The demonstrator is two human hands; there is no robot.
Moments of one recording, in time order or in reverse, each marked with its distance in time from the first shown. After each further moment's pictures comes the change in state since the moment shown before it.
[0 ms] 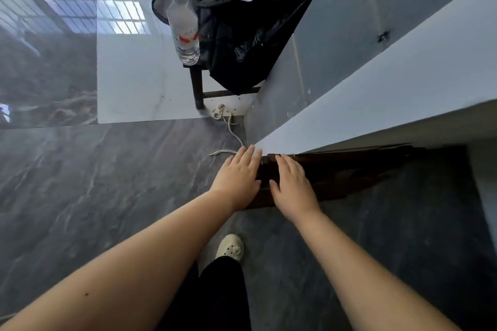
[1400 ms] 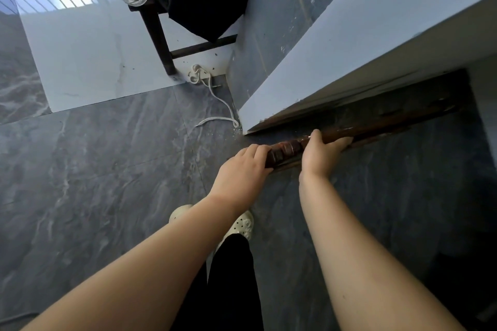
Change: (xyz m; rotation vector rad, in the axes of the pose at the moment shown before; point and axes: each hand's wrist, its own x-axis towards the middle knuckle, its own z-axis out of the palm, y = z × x) left_hand -0.010 -0.007 0.077 -0.161 0.060 0.160; right_hand 0.017 0.021 0.066 1.108 0.718 1.032
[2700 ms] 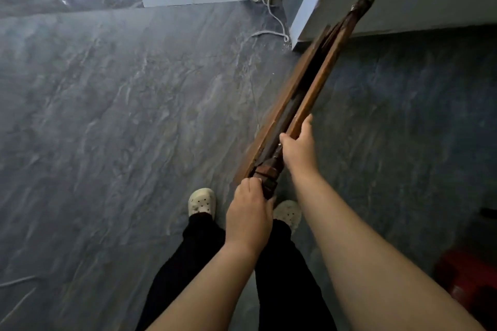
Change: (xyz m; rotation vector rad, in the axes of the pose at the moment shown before) left_hand -0.535 0.056 0.239 -0.202 0.303 -0.431; right_hand -0.301 0.329 -0.252 -0.373 -0.596 -0.214
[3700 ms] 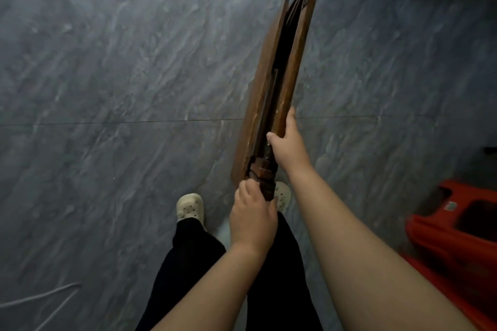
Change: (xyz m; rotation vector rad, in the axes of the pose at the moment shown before) left_hand -0.423 -0.114 0.114 -0.052 0.049 -0.232; right_hand -0.320 0.296 -0.008 -0.159 -0.308 -0.083
